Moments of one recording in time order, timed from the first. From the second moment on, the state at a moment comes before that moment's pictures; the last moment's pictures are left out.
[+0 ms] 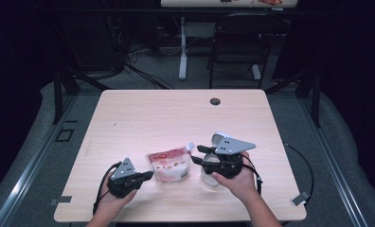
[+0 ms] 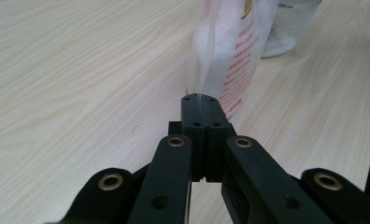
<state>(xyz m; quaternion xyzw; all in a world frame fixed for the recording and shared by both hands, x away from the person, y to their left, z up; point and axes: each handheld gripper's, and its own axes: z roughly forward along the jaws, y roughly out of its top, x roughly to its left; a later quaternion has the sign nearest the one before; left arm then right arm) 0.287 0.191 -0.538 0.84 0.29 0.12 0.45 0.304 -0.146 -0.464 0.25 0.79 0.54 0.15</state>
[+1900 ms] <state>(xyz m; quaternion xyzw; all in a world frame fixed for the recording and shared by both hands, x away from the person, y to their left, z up) 0.298 0.179 -0.540 0.83 0.28 0.10 0.47 0.294 -0.153 -0.450 0.22 0.81 0.52 0.13</state>
